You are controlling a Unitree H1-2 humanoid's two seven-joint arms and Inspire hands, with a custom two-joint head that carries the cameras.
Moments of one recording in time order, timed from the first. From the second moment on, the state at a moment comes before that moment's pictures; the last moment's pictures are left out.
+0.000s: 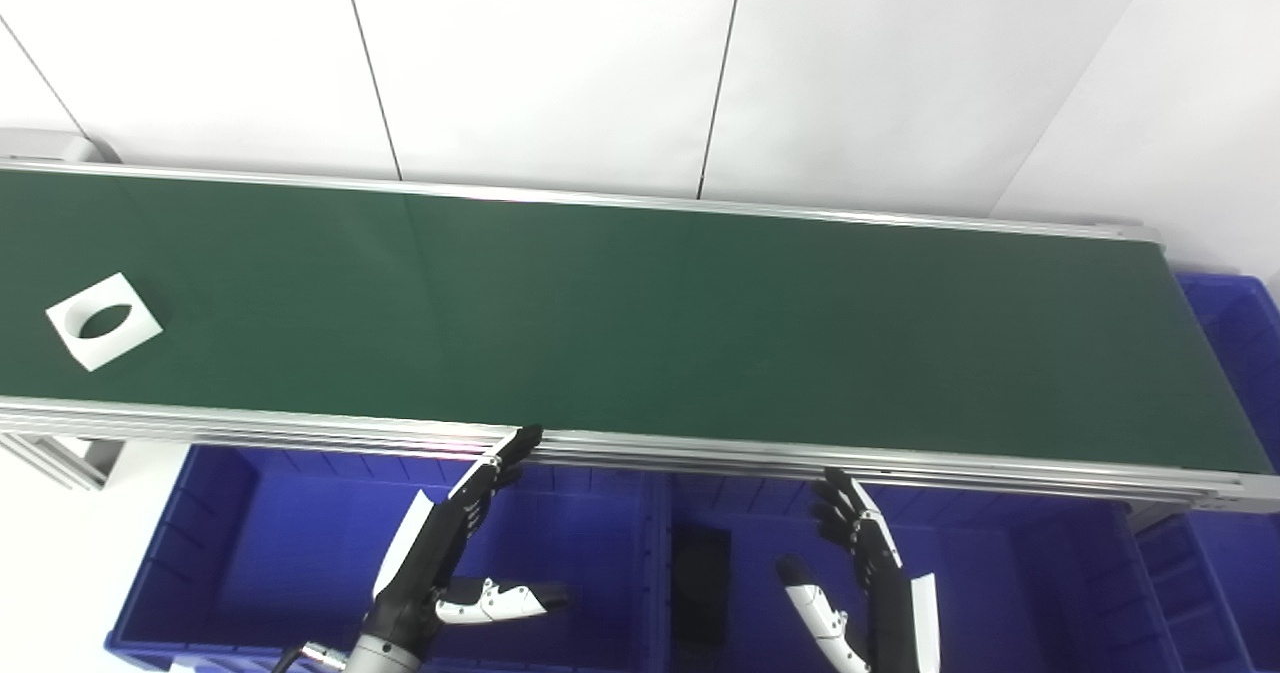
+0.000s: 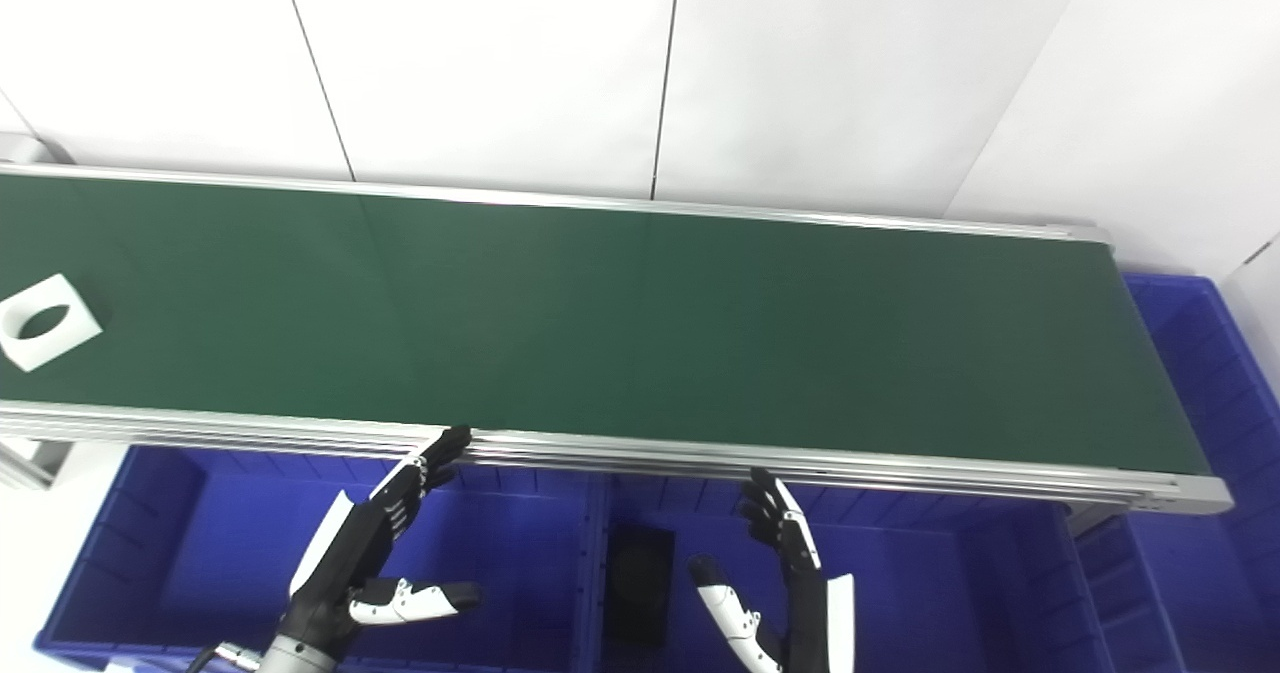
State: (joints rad) left arm 0.23 0.16 -0.30 0.12 0.09 -0.43 -0.04; right arm 0.43 -0.04 0.26 0.04 -0.32 -0.41 -0.45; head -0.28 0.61
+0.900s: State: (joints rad) left arm 0.20 0.18 -0.45 0.16 0.19 -0.43 0.16; right arm 0.41 -0.12 0.30 0.07 -0.22 -0.41 -0.49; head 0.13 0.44
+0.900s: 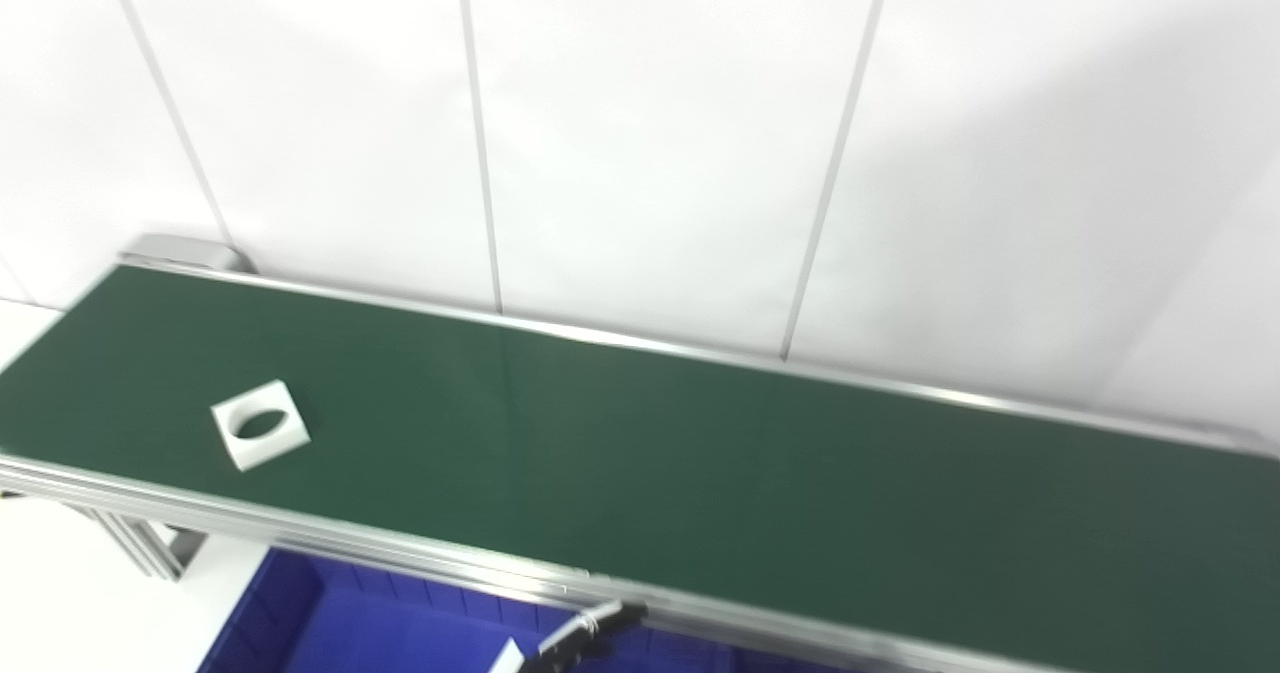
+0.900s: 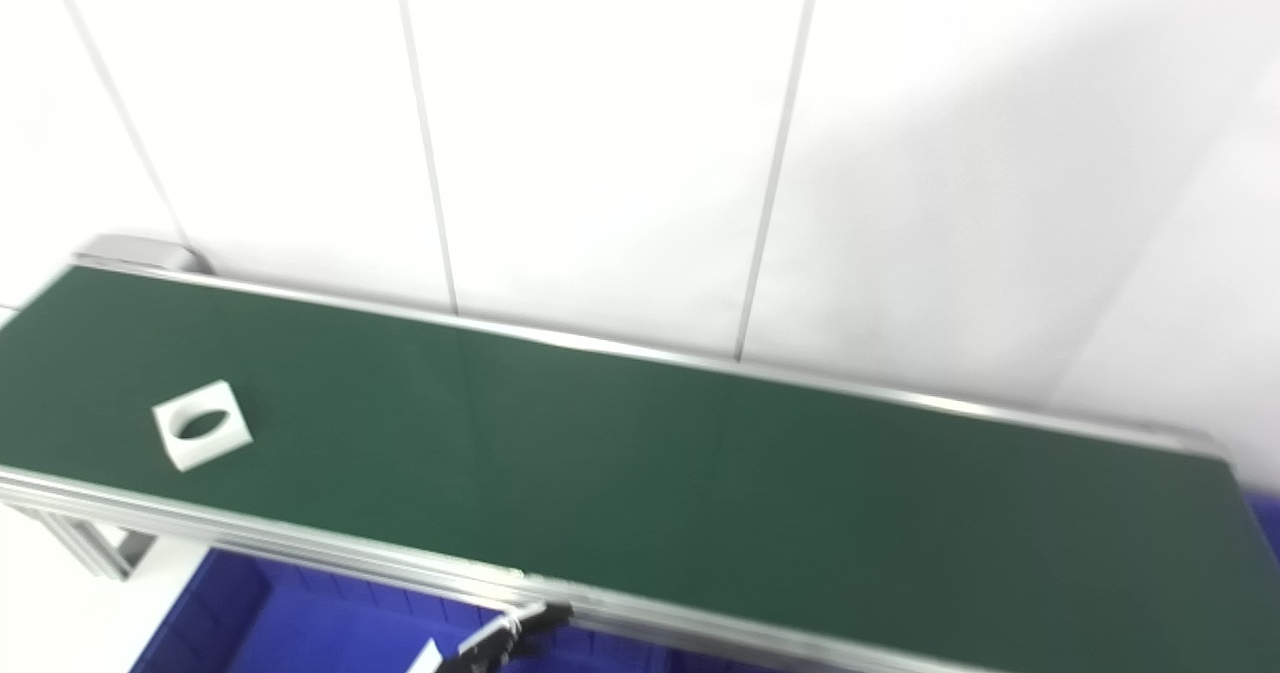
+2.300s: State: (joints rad) left arm 0.13 0.24 -0.23 -0.21 0.21 -0.34 0.08; right arm 0.37 -0.13 0.28 0.11 -0.17 -0.41 -0.48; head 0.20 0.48
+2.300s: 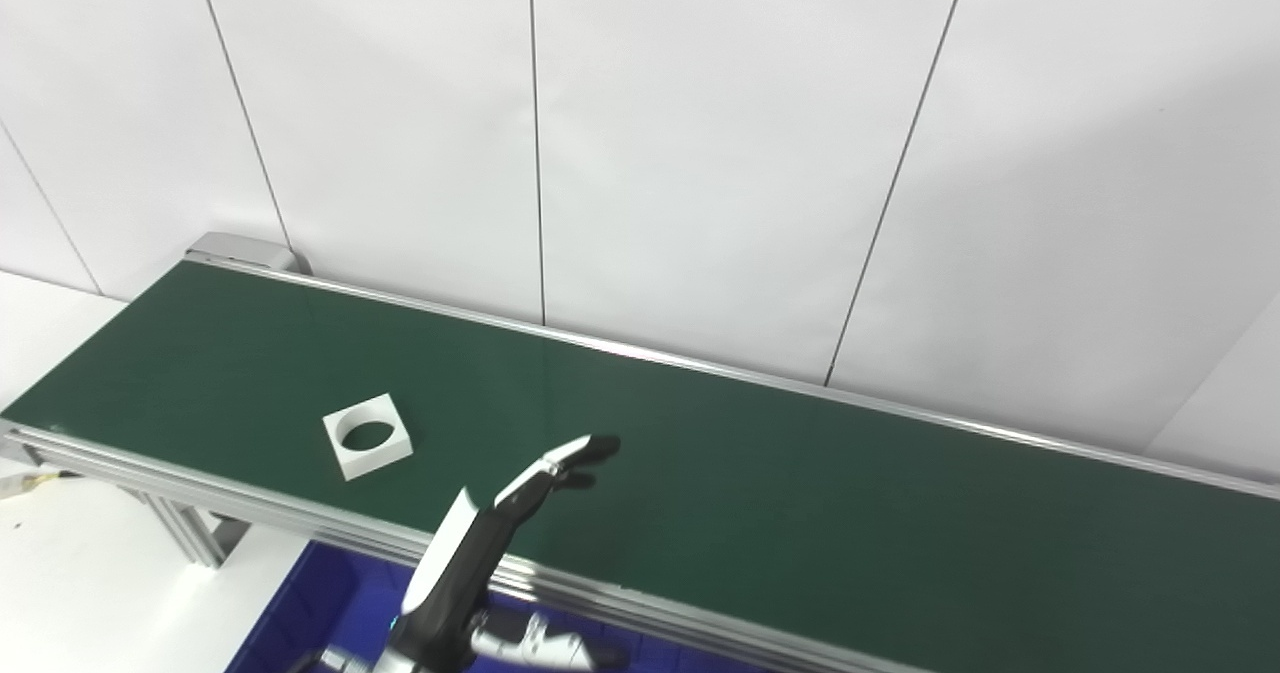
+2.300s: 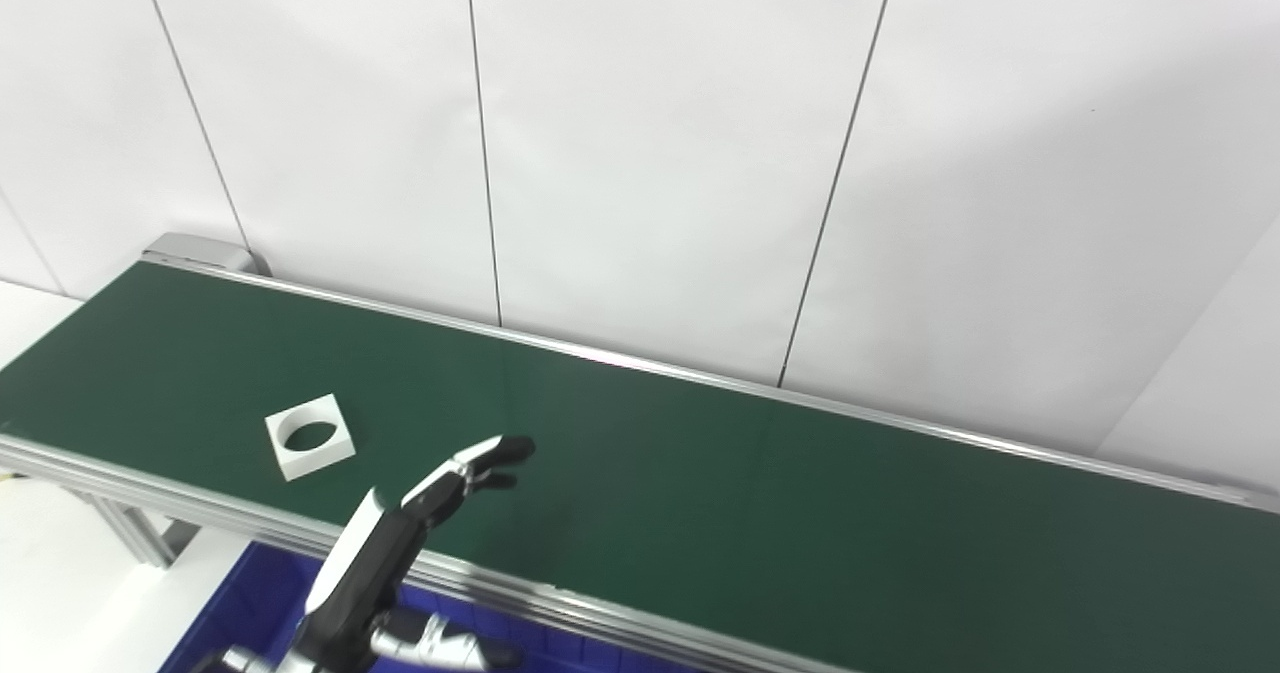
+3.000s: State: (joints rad) left arm -0.15 0.34 -0.01 -0.12 0.39 0.00 -0.03; right arm 0.36 -0.13 0.26 0.11 -0.14 -0.41 -0.44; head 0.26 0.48
